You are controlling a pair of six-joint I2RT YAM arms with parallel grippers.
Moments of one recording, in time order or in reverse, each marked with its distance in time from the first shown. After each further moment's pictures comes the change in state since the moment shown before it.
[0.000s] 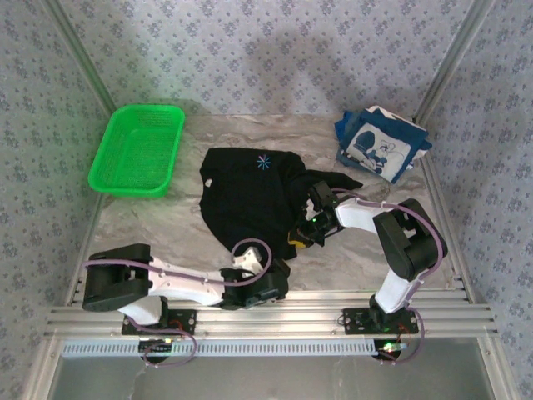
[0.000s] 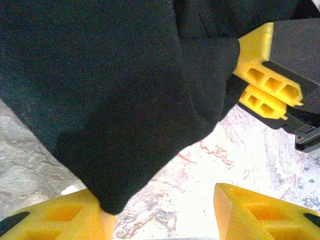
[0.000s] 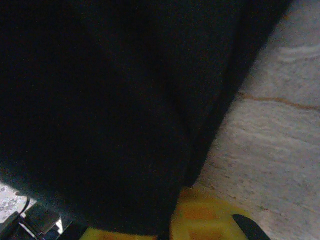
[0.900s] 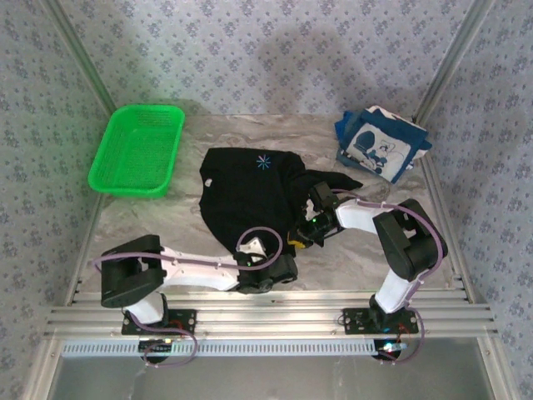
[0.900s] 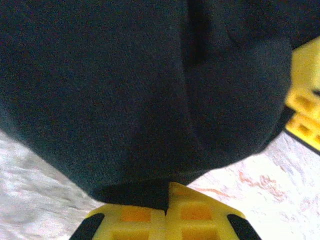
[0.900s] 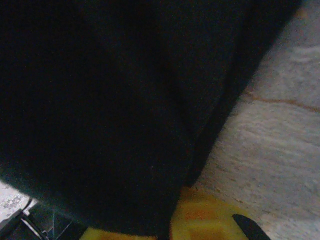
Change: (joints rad) left arm 0.114 0.085 0.178 -0.317 0.105 0.119; right arm 0.000 -0.005 -0.014 0.031 -0.015 0.008
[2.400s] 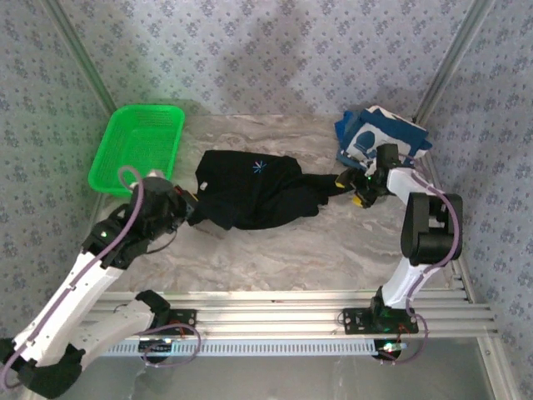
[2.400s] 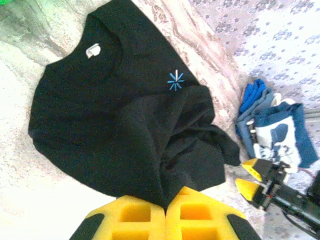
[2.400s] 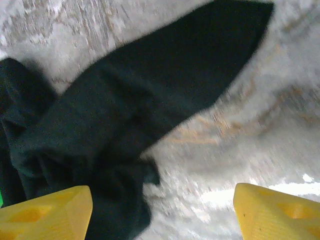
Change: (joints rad) left arm 0.783 -0.775 0.237 -0.504 0.246 0.690; right arm -0.544 0.085 0.335 -0.163 0.149 -0.172
